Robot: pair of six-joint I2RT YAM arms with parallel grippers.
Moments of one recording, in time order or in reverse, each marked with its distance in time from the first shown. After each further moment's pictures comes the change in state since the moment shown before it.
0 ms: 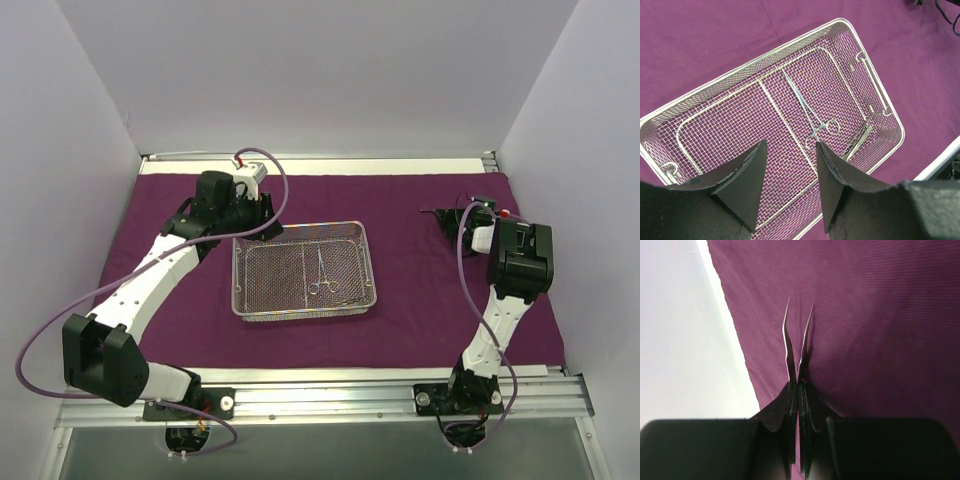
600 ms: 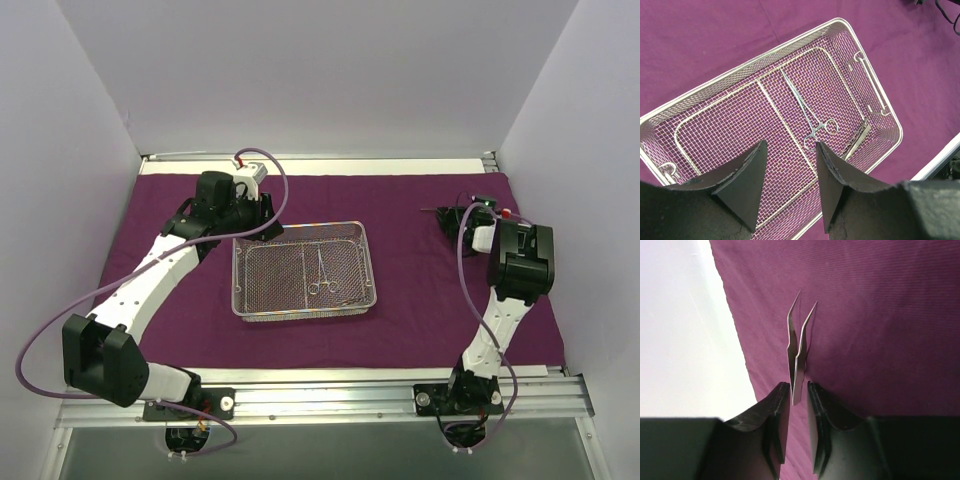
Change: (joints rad) left arm 0.000 0.000 0.000 0.000 0.006 -0.003; right arm 0.000 -0.014 -0.001 -0.022 0.018 -0.004
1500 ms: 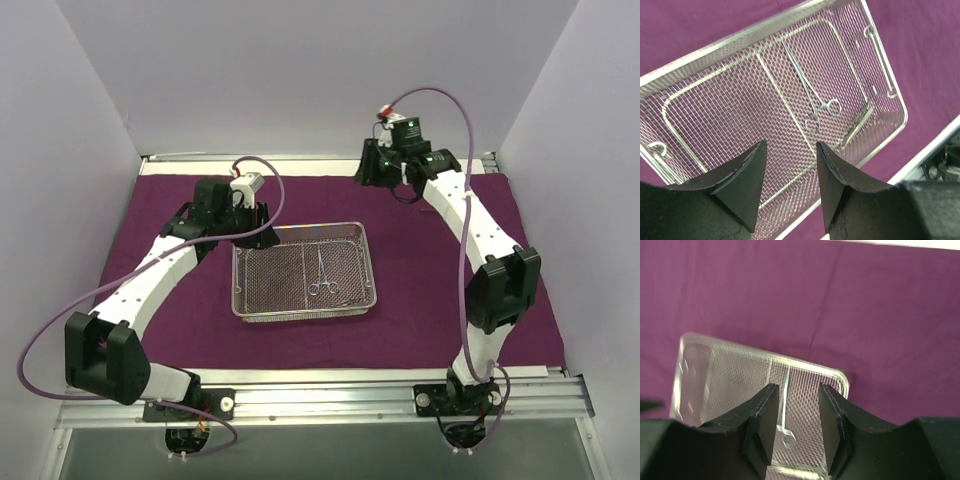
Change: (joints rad) left arm 0.039 0.010 -0.039 -0.043 0.057 0.003; right arm 0.540 -0.237 0.736 -1.004 0.007 -1.045
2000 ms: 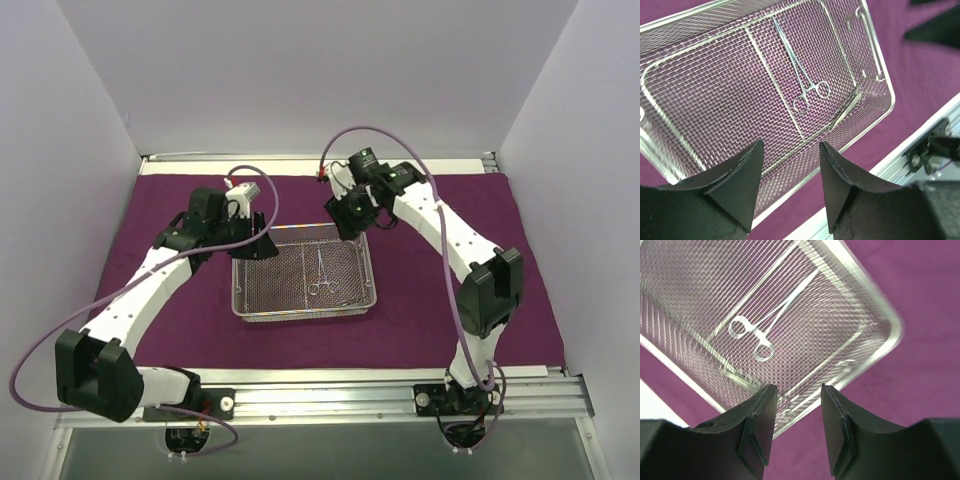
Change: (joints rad) left arm 0.000 -0.074 -0.066 -0.053 0.037 -0.046; right arm 0.225 0.003 -0.016 -0.351 -0.047 -0.607
